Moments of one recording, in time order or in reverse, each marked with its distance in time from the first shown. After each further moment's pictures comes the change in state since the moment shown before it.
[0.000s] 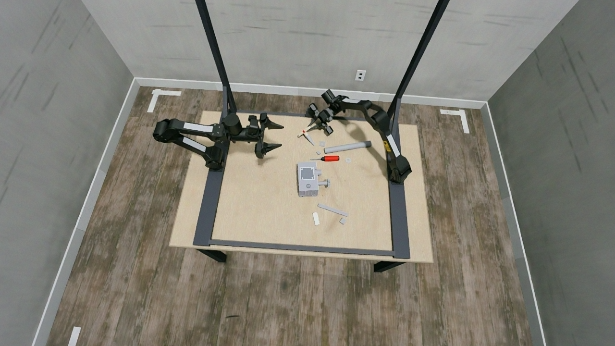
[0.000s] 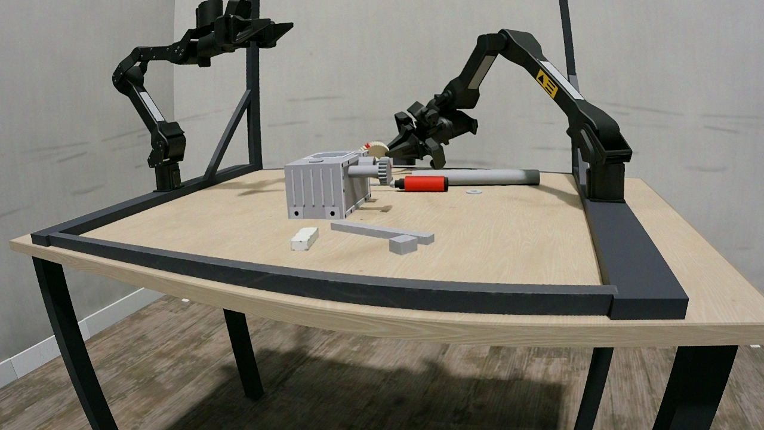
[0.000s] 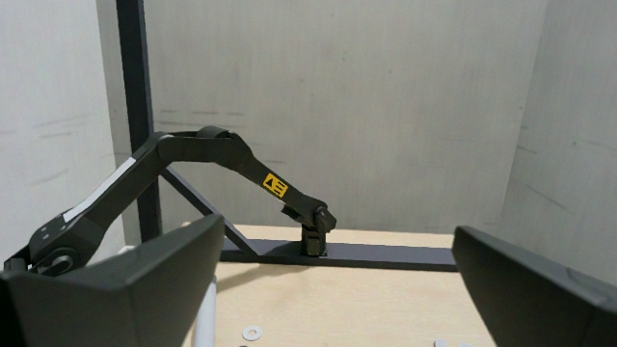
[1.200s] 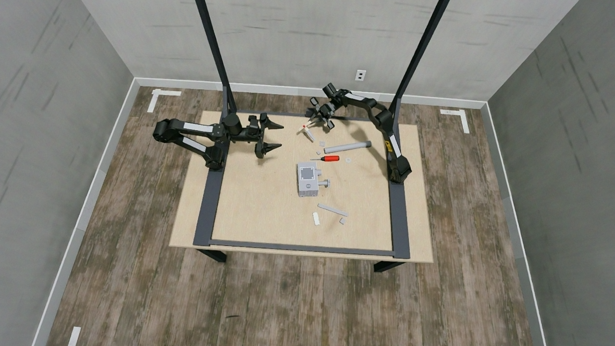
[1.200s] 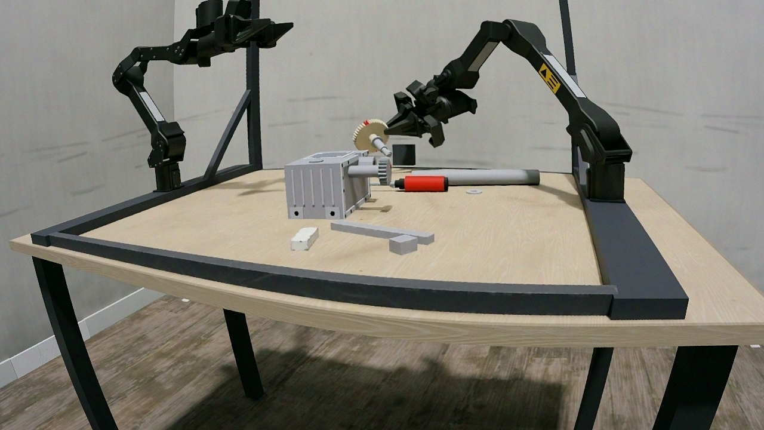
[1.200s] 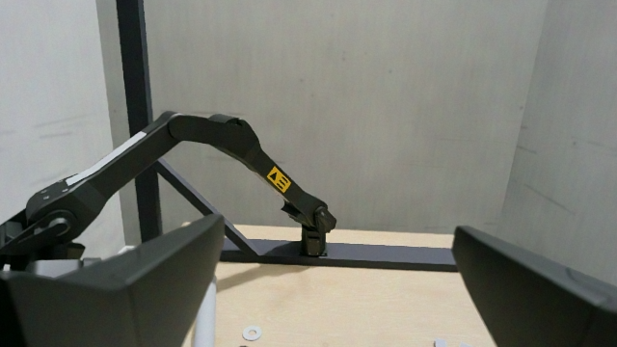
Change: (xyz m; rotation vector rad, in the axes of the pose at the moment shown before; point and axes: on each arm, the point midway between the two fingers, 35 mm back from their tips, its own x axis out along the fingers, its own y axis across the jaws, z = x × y) left arm -0.016 -0.018 0.043 0.004 -0.001 -0.009; right arm 0.000 0.000 0.000 0.000 0.000 0.000
